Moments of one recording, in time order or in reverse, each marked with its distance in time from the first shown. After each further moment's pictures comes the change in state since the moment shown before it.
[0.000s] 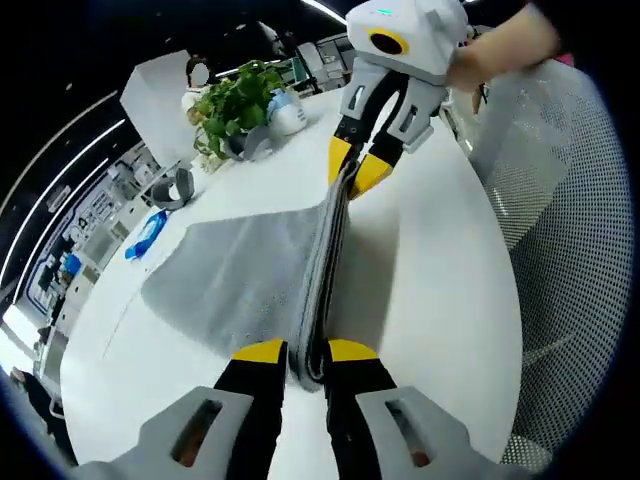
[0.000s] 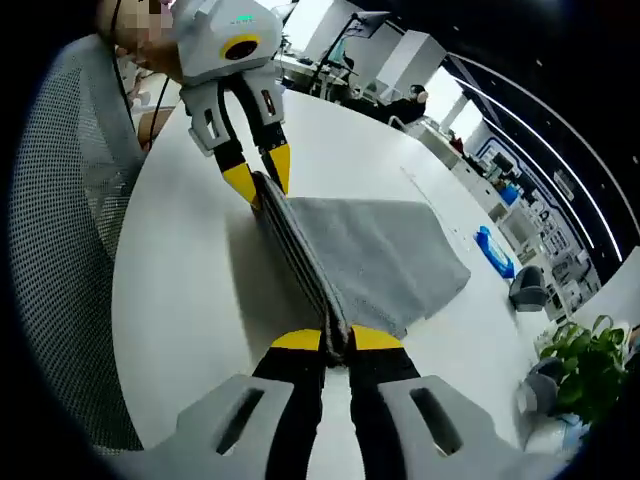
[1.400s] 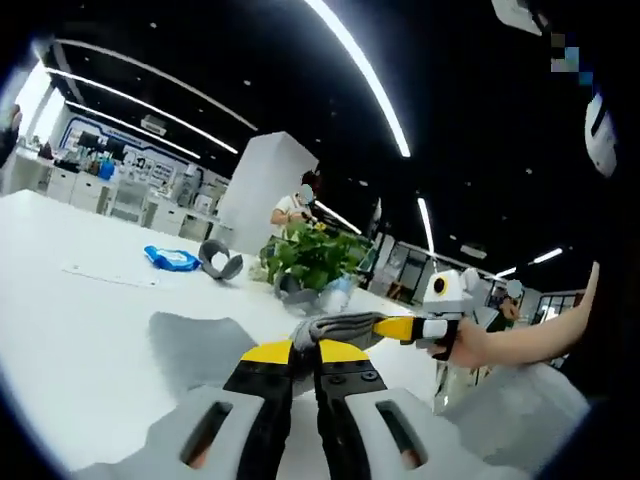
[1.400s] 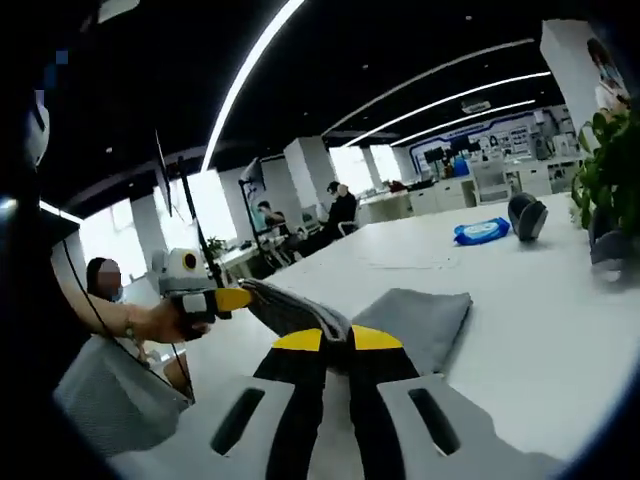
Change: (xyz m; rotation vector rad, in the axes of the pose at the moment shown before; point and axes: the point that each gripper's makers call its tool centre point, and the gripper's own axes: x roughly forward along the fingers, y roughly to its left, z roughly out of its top) left arm -0.071 0.065 0.088 -0.800 -0.742 -0.052; right arm -0.069 -0.067 0.070 0.858 -0.667 0.094
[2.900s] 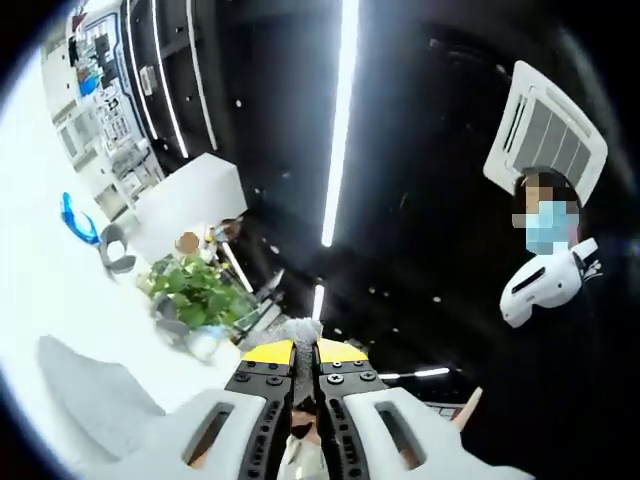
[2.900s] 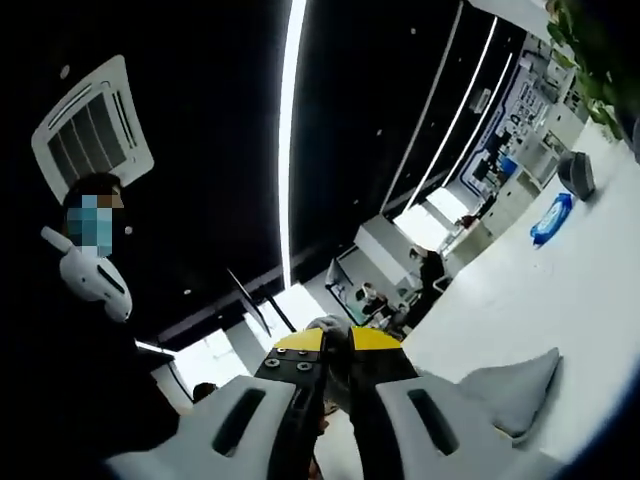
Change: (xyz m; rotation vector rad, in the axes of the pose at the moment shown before) left arm -0.009 -0.054 0.049 -0.412 -0.223 -0.383; right arm -0.019 0.045 0.055 0.359 -0.275 0.337
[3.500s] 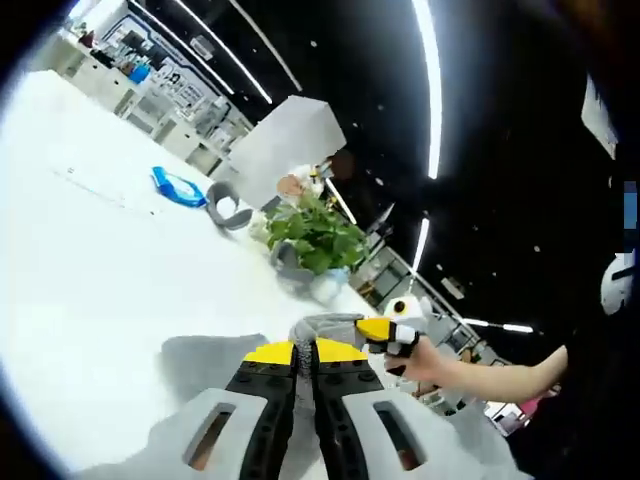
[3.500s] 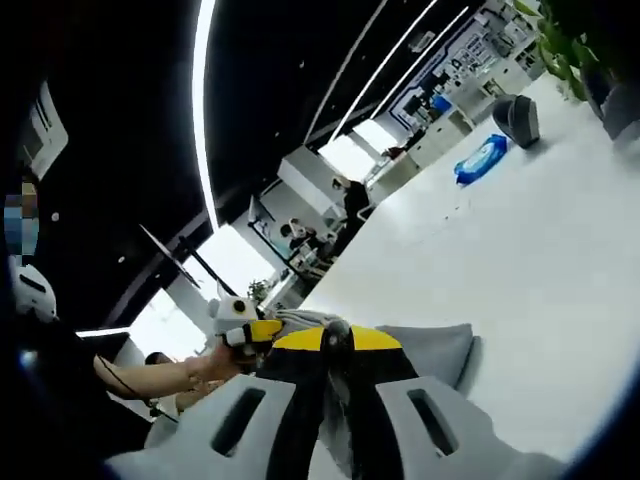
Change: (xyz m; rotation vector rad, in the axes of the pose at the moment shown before) left arm -0.015 0.142 -0.012 0.070 0.369 0.490; right arm 0.010 -0.141 -0.031 0.014 0.350 -0.360
